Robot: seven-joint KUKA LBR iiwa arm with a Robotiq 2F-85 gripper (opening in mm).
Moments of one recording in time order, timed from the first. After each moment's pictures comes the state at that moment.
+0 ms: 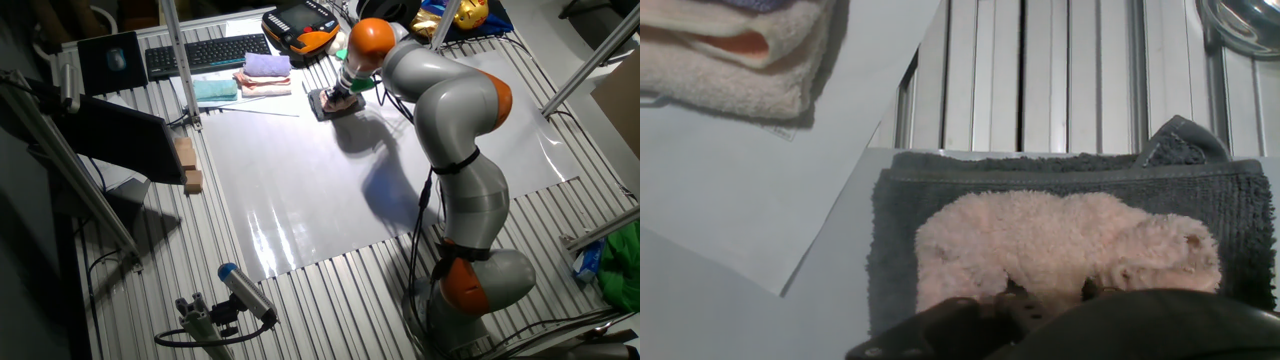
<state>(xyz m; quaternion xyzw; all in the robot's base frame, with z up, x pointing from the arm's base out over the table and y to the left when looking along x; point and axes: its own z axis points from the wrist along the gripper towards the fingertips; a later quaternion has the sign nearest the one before) 0.770 0.042 0.054 -0.04 0.99 0.03 0.11</state>
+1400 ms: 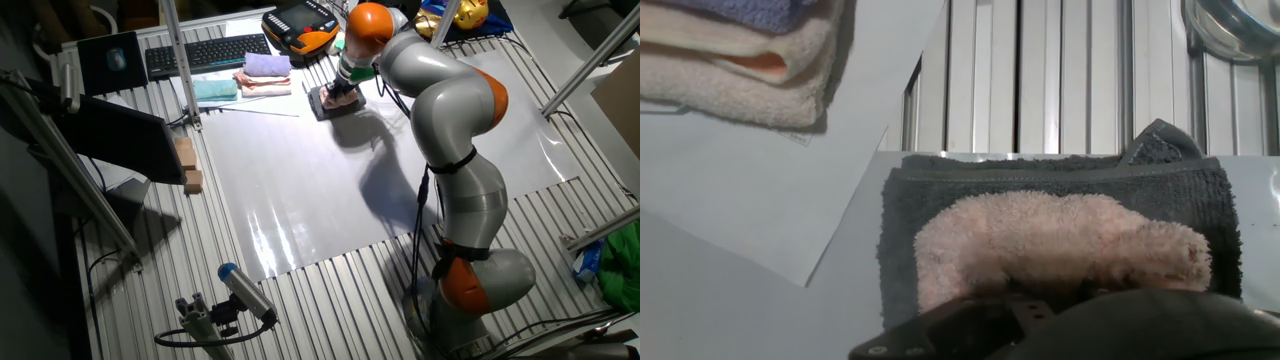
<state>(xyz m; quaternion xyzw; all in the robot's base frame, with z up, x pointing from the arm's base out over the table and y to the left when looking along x) 0.770 0.042 0.092 -0.03 1.00 0.02 0.08</state>
